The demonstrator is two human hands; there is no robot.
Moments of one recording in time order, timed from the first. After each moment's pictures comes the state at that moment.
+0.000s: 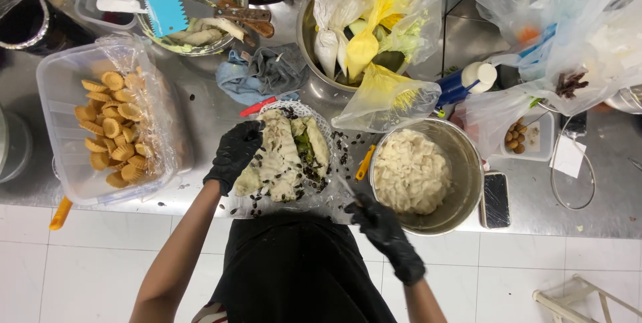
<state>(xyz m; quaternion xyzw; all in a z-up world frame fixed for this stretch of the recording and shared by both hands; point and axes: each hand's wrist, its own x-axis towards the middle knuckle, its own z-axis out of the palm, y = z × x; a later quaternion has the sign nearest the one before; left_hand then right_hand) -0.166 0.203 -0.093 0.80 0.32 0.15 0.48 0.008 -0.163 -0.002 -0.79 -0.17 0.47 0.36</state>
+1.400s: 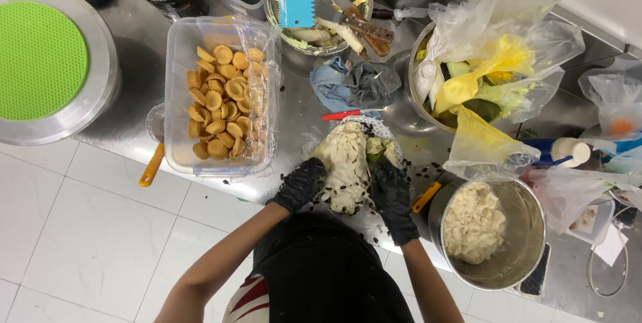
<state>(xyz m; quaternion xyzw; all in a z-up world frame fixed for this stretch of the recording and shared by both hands) -0.251 0.161 -0.206 0.90 0.27 0.09 0.32 -0.010 0.012 -0.092 -0.72 -0.63 0.02 0.29</state>
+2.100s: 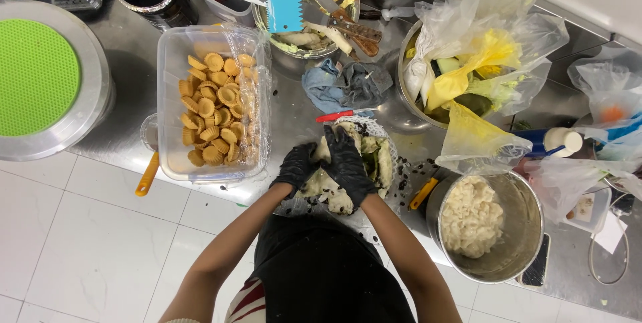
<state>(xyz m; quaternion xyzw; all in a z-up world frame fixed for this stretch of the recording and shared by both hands) -0.213 0.213 -0.218 0.85 0.34 0.21 0.34 -0.059 0.126 -0.092 -0.71 -0.63 0.12 0.29</state>
